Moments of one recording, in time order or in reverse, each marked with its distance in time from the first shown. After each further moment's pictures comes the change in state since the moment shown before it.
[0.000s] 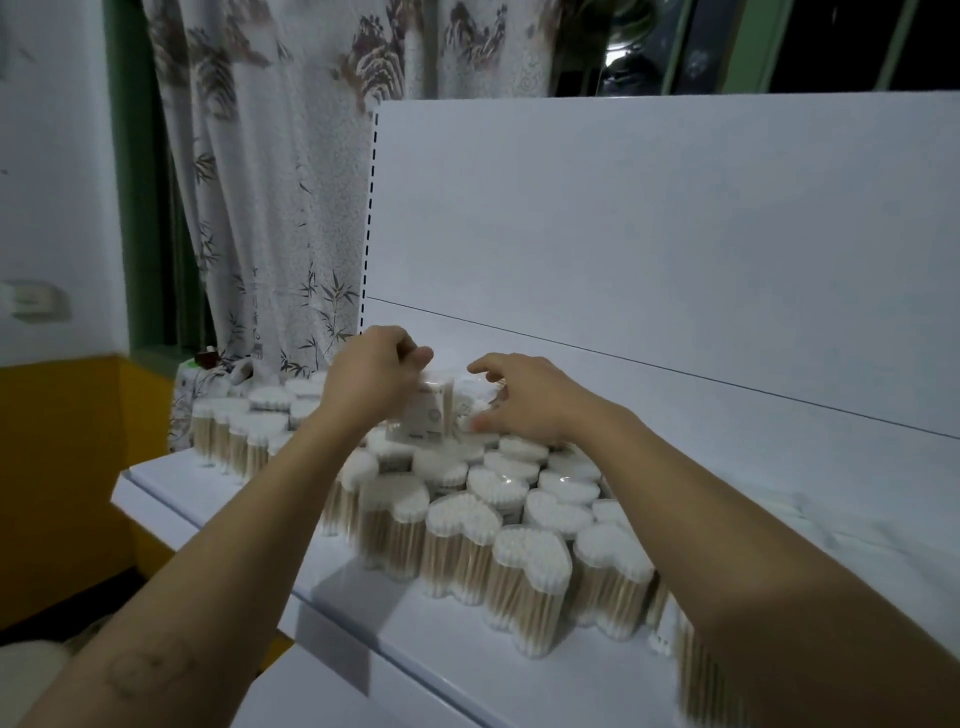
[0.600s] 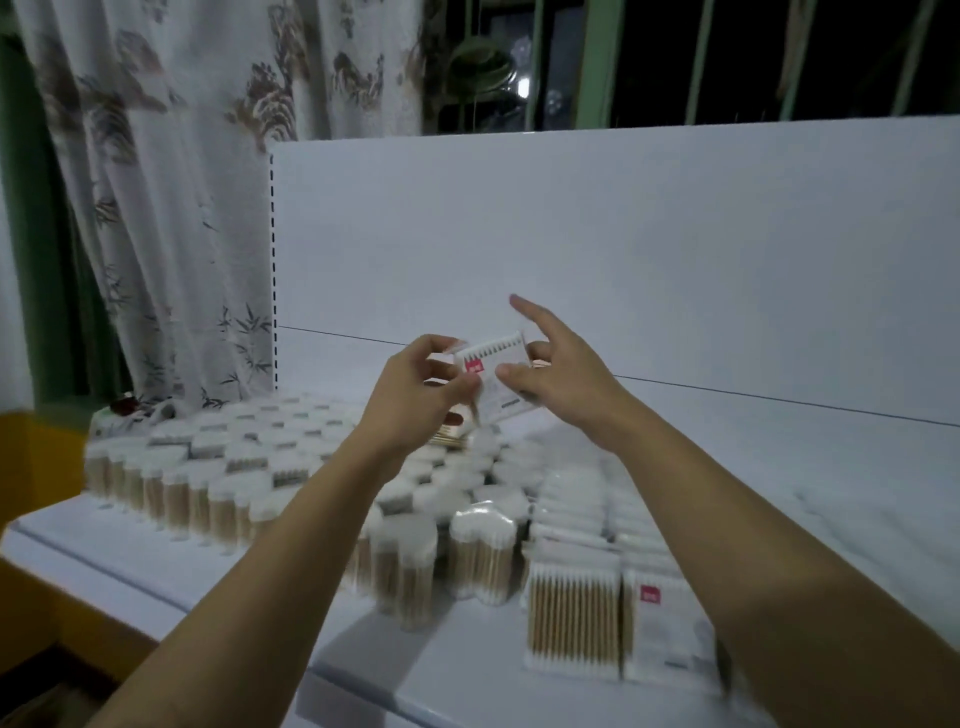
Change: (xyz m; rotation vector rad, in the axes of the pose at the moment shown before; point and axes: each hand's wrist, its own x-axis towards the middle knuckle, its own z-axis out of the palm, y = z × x) left_hand -0.067 0.118 0.029 -0.843 -0.292 0.022; right_hand -0.099 0.057 -0.063 0.692 0.361 0.035
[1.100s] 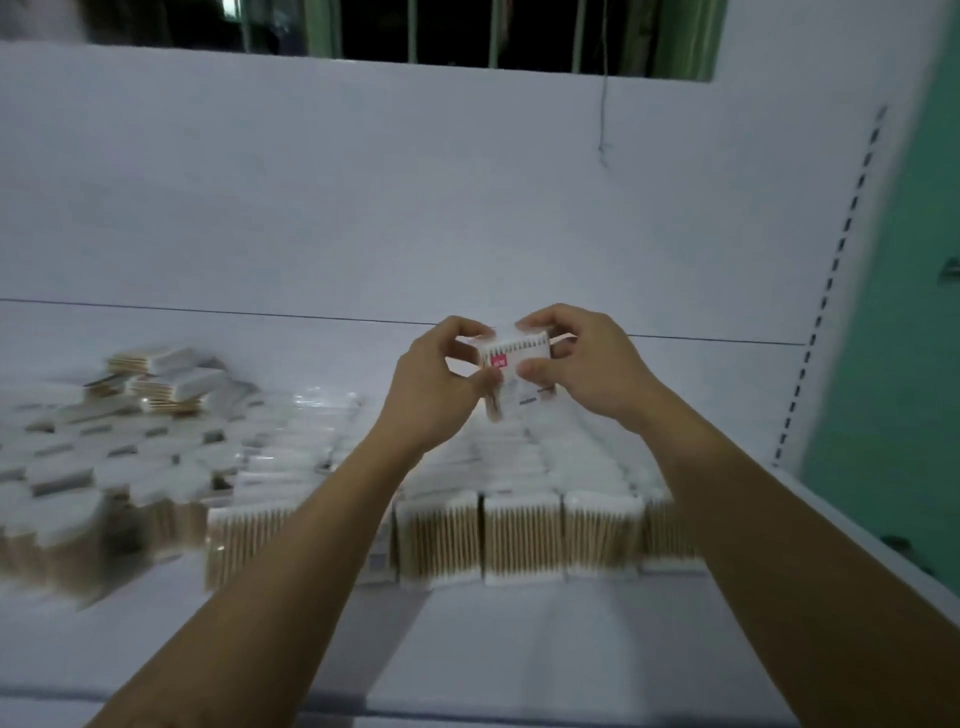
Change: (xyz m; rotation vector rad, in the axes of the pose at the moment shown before) left_hand -0.068 0.049 0.259 0.123 -0.240 0.148; right_hand -0.175 0.037 -0.222 -0.288 0.345 0.155
